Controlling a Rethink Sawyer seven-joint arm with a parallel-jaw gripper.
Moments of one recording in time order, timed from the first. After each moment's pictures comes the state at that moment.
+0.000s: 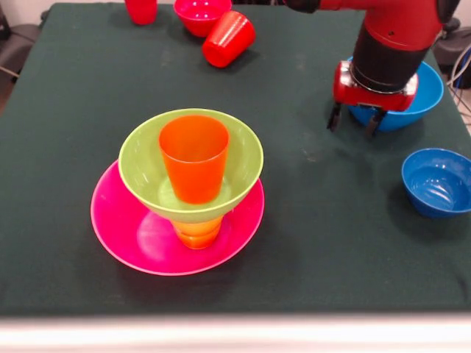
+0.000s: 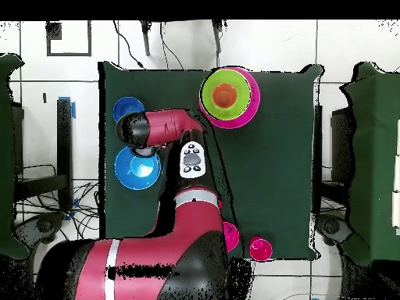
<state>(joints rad) -0.01 -0.30 0.05 1.20 -0.14 0.78 2.03</state>
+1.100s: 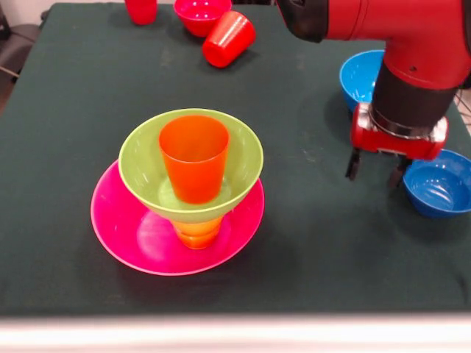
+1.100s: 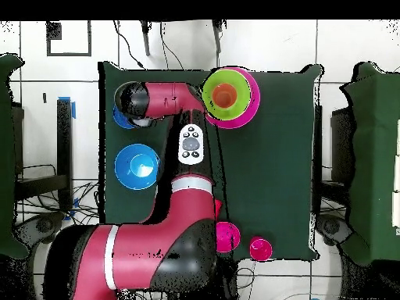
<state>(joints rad) 0.02 -0.14 -0.02 0.85 0.00 0.86 2.03</state>
